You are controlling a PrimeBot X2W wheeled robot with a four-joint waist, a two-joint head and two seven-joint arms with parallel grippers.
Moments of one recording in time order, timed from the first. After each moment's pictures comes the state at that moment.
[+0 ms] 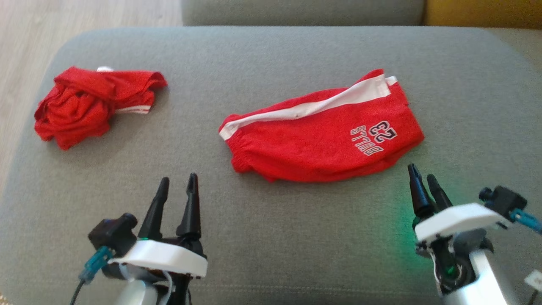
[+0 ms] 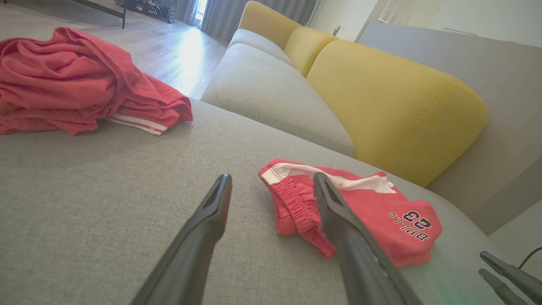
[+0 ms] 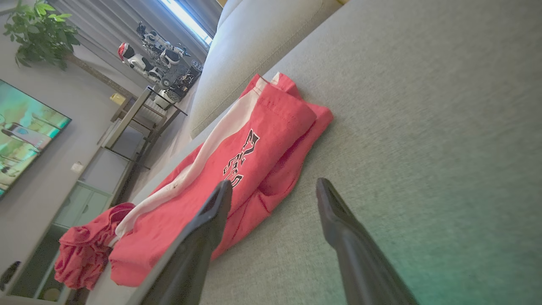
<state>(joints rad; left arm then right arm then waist) -0.01 0.05 -0.27 0.13 -0.49 0.02 -0.25 -0.15 -0.05 0.03 0.39 0.73 0.12 0.06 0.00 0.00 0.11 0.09</state>
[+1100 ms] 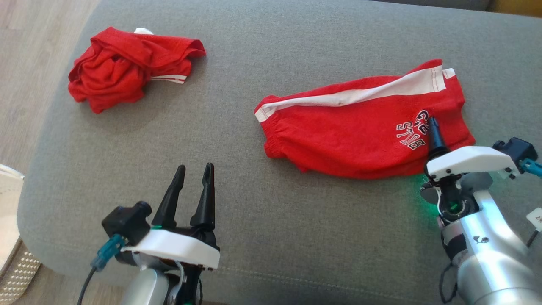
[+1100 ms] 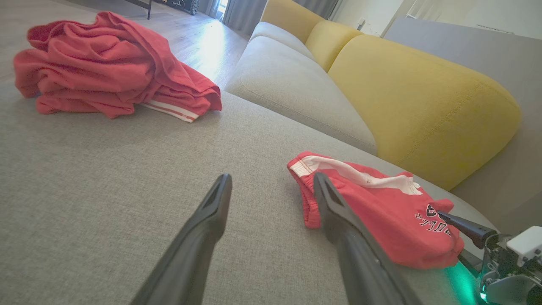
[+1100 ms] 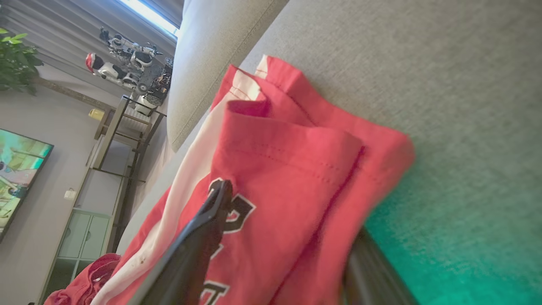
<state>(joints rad) -0.06 0.05 -0.33 0.13 -0.50 0.02 -0.25 -0.58 -0.08 0.00 0.94 0.91 0.12 -0.02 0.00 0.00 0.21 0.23</state>
